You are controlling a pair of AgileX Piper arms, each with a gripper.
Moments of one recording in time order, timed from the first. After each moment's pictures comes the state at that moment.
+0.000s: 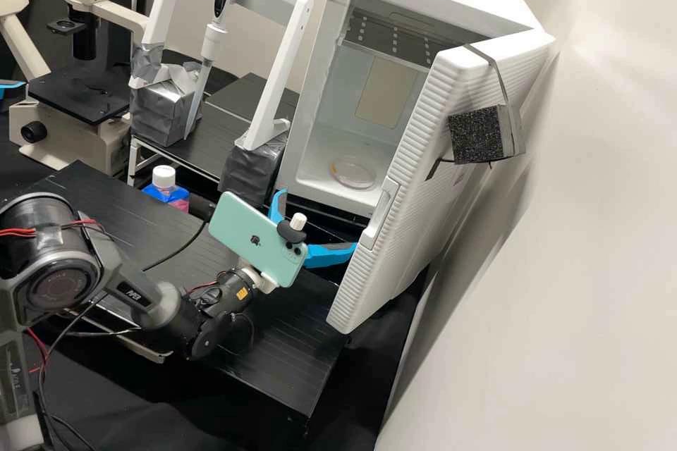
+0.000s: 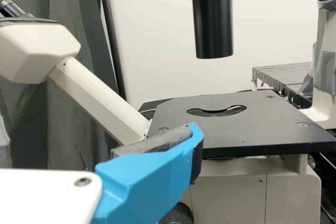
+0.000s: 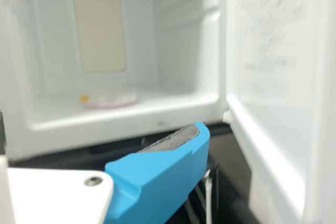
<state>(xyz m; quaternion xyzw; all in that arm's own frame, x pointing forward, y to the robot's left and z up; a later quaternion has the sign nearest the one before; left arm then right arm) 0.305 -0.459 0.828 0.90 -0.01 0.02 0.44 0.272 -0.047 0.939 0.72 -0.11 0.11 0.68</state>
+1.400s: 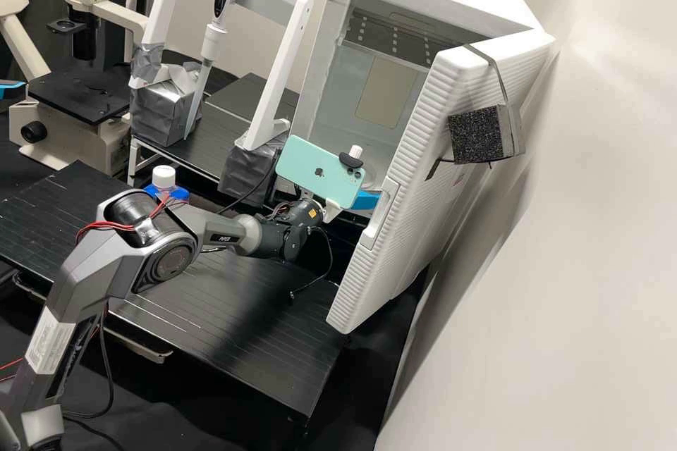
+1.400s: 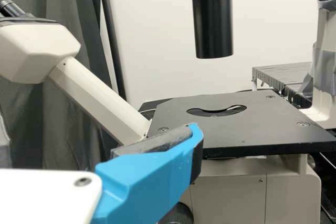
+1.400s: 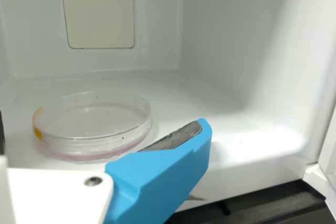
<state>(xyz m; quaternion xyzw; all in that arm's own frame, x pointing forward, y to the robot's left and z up) 0.305 -0.459 0.828 0.90 -0.01 0.02 0.44 0.440 -0.042 0.963 0.70 -0.07 0.01 0.71</state>
